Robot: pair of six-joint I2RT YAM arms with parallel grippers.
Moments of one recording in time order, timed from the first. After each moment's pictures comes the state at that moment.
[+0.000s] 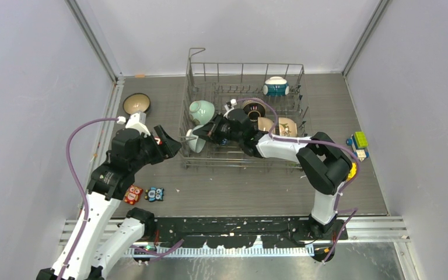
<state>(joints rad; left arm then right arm) -0.33 0.70 0.91 -0.72 0.06 -0.63 0.77 1.85 1.11 0.45 -0.26 1.31</state>
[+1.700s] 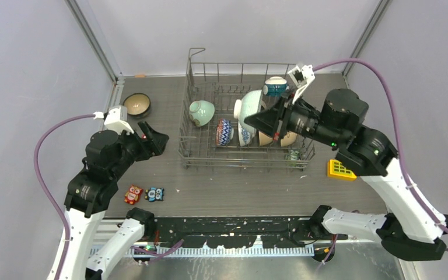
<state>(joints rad) -0.33 0.66 1.13 -0.83 -0.04 -0.52 0.77 1.07 1.57 -0.56 -0.22 0.51</state>
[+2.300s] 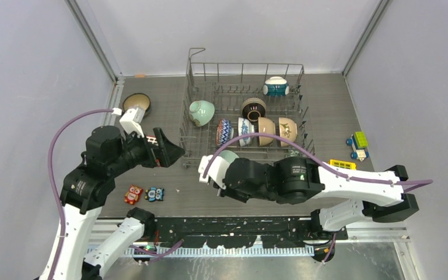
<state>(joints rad) -0.36 0.73 1.25 -0.96 0.27 -0.47 1.50 1.33 1.60 -1.00 0.31 0.04</state>
